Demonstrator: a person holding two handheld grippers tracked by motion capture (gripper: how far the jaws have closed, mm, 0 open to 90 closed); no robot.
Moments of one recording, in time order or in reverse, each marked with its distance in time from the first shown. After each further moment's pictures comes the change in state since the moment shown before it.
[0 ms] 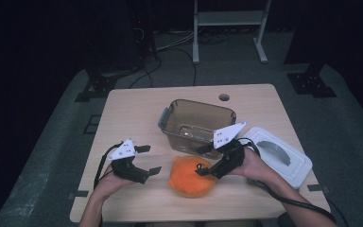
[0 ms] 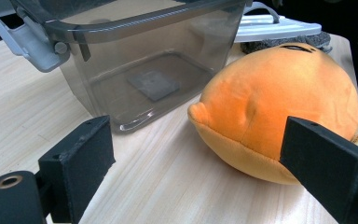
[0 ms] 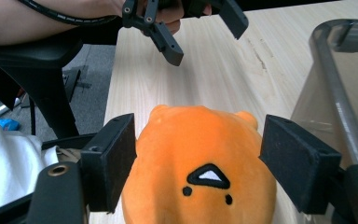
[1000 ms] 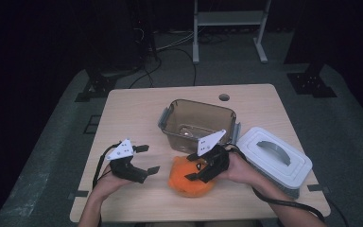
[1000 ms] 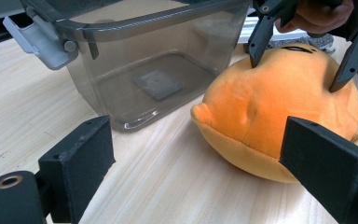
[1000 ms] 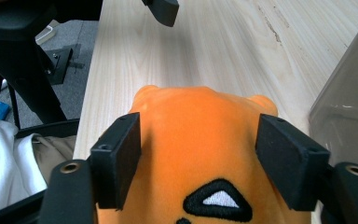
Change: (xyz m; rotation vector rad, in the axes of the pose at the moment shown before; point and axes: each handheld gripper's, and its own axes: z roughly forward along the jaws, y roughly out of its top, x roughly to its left) left arm 0.002 -0.001 -0.004 -0.004 0.011 -0.002; right arm -0.004 -0.011 0.048 0.090 -0.008 0.004
